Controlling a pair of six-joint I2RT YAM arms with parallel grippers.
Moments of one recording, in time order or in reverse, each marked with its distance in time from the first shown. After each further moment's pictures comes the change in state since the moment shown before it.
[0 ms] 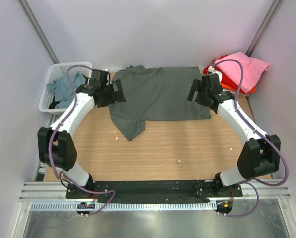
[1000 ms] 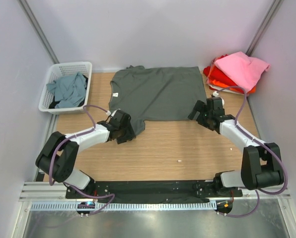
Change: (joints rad) left arm -0.307 -0.172 -0.719 0.411 -0.116 -0.476; right arm -0.078 -0.116 -0.482 0.291 -0.241 0.152
